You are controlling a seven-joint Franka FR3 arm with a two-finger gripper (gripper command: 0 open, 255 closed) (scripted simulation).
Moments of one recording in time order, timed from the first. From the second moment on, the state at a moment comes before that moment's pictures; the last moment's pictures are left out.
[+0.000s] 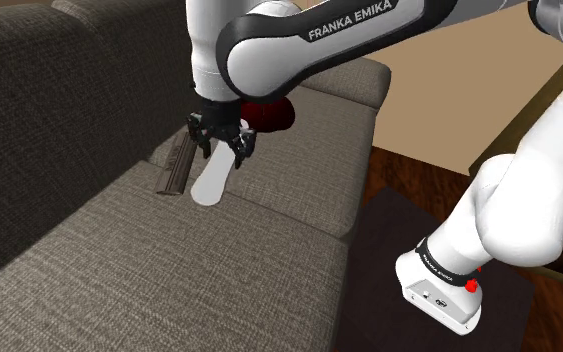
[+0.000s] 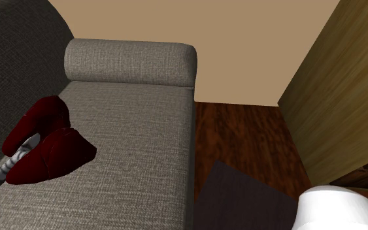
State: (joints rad) arm 0.29 0.08 0.31 -1.99 -0.02 2.09 1.66
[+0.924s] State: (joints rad) arm 0.43 0.32 0.37 -1.77 -0.13 2.09 1.89
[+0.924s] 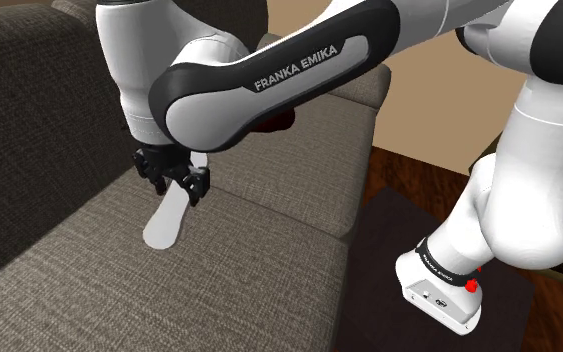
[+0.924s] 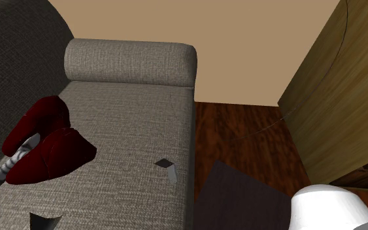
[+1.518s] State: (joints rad) arm 0.43 0.37 0.36 -1.82 -0.15 2.18 1.90
